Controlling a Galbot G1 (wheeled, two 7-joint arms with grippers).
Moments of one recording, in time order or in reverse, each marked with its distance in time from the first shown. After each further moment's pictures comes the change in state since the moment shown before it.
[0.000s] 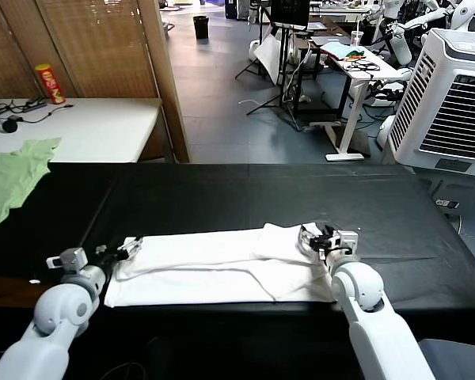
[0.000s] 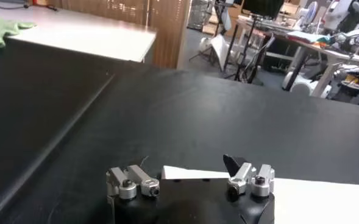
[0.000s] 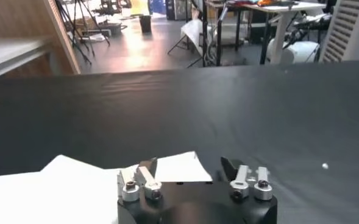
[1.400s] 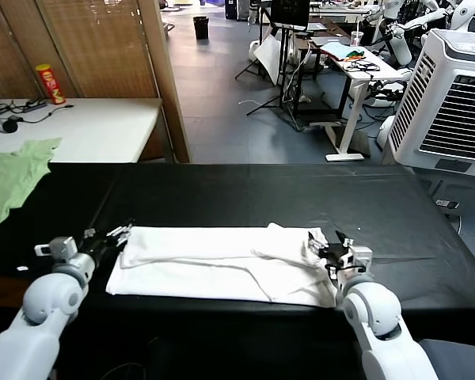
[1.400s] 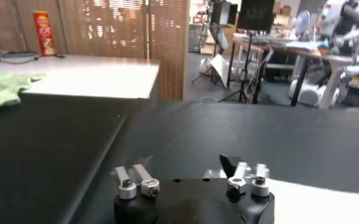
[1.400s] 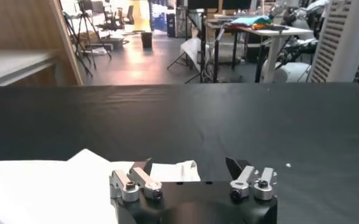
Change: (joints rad) left arm -0.004 0.039 -0.038 -0.013 0.018 -0.074 0.048; right arm -0.194 -0.026 0.095 0.234 -0.072 0.033 -0.052
